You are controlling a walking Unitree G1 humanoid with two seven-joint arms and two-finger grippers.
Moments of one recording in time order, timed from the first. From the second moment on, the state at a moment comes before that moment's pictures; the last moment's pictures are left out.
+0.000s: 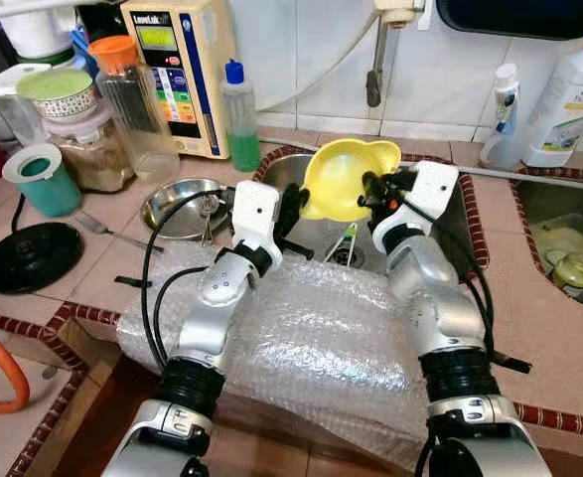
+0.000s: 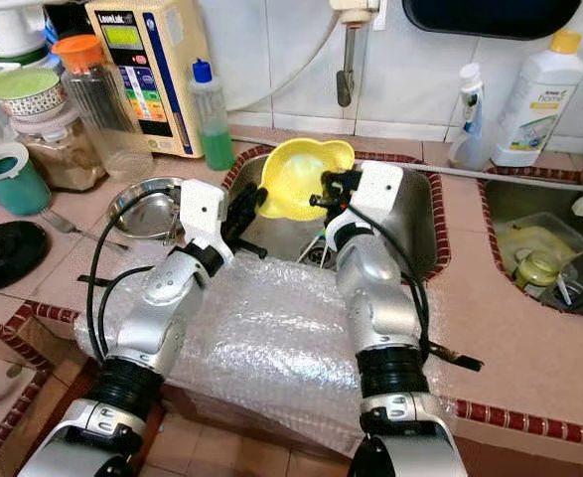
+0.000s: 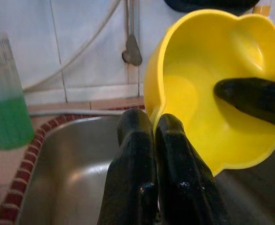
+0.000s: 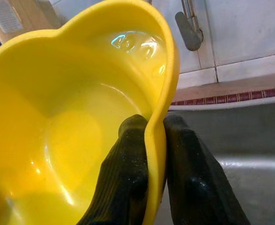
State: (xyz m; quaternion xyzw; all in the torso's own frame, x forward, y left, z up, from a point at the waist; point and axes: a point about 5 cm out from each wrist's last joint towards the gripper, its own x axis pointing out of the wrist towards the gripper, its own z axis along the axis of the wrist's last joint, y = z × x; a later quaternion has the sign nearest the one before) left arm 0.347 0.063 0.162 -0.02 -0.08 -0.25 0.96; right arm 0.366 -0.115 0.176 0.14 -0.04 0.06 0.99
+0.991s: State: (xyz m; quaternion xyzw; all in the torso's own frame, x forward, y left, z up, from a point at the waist) left arm 0.342 0.082 0.141 0.02 0.02 -0.35 0.94; right arm 0.374 -0.160 0.128 -0.18 -0.03 -0.02 0.98
